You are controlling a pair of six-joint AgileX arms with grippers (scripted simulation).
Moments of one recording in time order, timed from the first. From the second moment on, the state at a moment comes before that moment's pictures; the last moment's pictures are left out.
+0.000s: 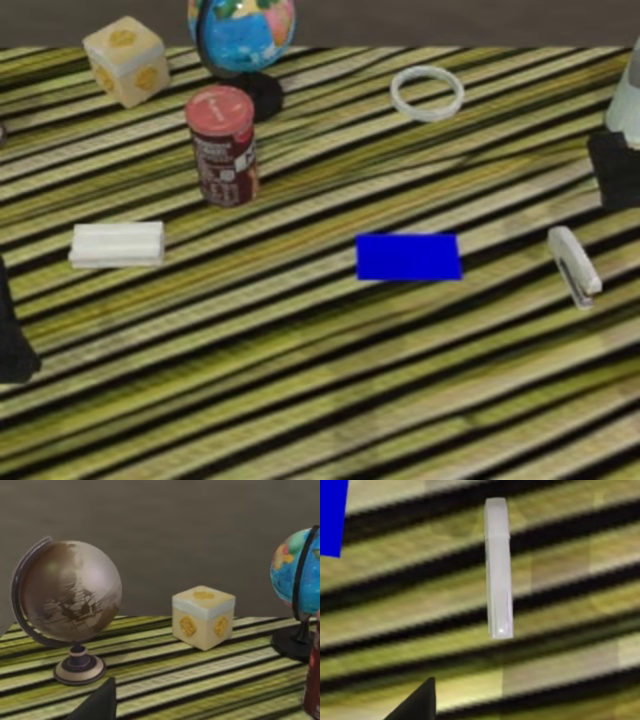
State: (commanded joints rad) left arm 0.00 0.00 0.00 0.00 0.00 0.00; right arm 0.14 1.63 1.31 -0.95 0.01 -0.01
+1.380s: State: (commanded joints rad) left arm 0.00 0.00 0.00 0.00 0.00 0.00; right arm 0.18 2.16 1.51 -0.92 -0.01 0.00
